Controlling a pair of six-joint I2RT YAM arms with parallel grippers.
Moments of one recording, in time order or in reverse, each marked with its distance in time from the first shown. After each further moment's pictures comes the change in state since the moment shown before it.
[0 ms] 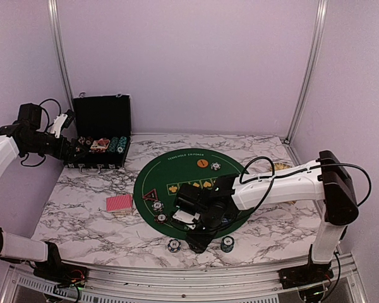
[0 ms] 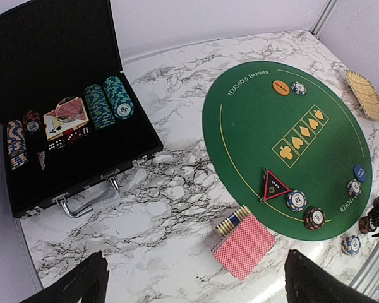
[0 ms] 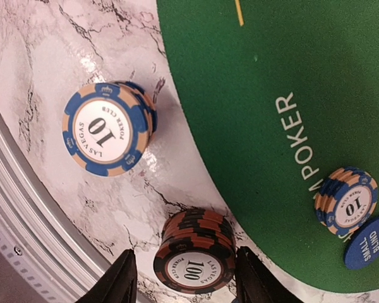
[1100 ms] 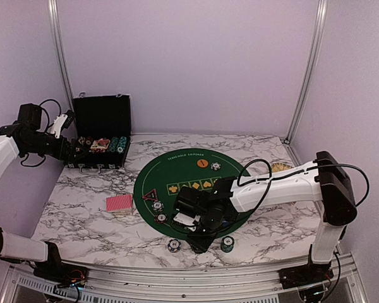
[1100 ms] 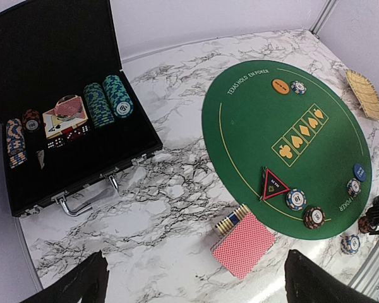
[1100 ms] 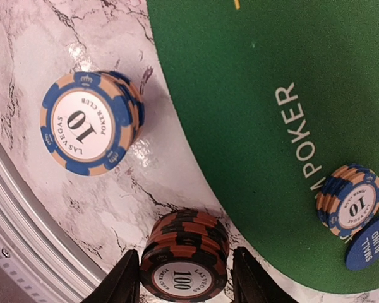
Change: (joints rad) left arm 0.000 0.000 0.000 -0.006 0.000 0.001; right arm 0.003 0.013 -0.014 0.006 0.027 -0.004
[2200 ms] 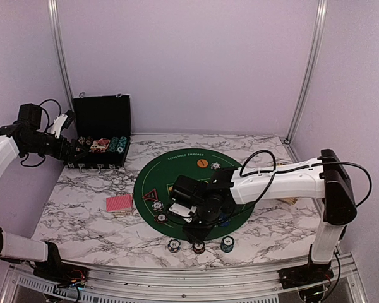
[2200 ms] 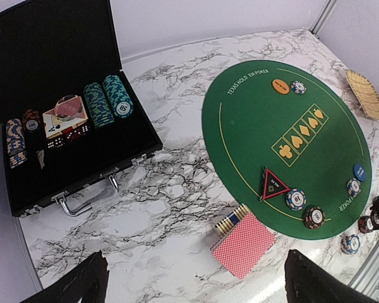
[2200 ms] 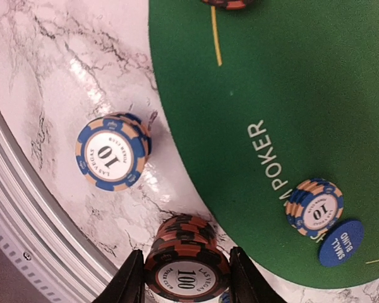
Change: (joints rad) left arm 0.000 0.000 0.000 0.000 0.000 0.000; right arm -0.011 0.000 0.105 -0.064 0.023 0.000
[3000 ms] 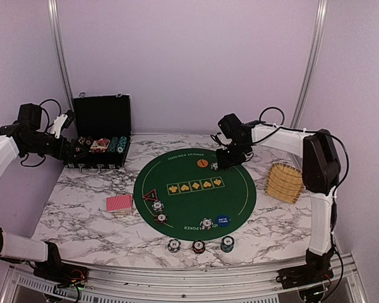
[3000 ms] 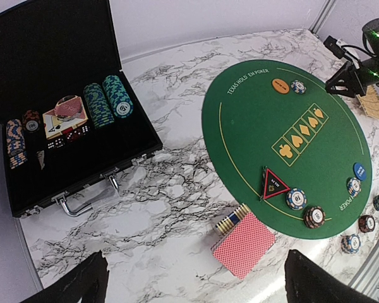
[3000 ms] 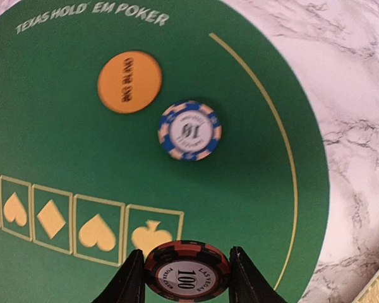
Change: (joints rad) left arm 0.000 0.000 0.000 -0.001 0.000 0.004; right arm -0.644 0.212 0.311 0.146 0.101 -0.026
